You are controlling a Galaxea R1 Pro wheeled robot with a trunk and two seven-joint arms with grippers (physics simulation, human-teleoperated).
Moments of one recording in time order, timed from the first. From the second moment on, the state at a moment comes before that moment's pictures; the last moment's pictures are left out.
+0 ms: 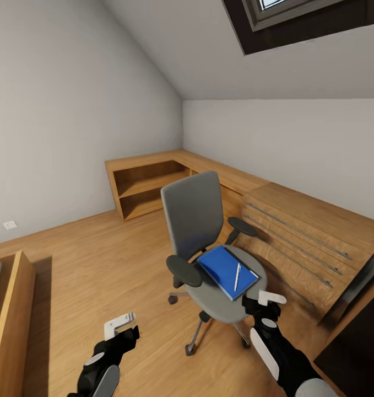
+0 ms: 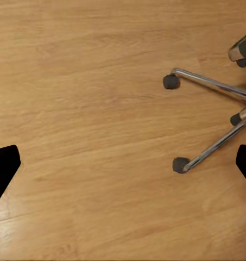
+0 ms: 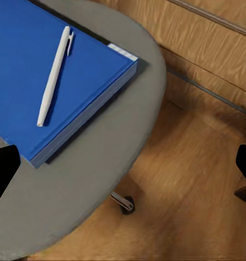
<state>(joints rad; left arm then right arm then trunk) -0.11 0.00 -0.24 -1.40 0.56 0.43 0.61 -0.48 -0.03 0.23 -0.77 -0.34 0.07 -0.46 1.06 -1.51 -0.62</state>
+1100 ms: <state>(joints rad) -0.11 0.04 -0.25 -1.41 0.56 0.43 0.62 -0.49 -0.02 0.26 -0.66 -0.33 0.09 -0.39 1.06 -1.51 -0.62</state>
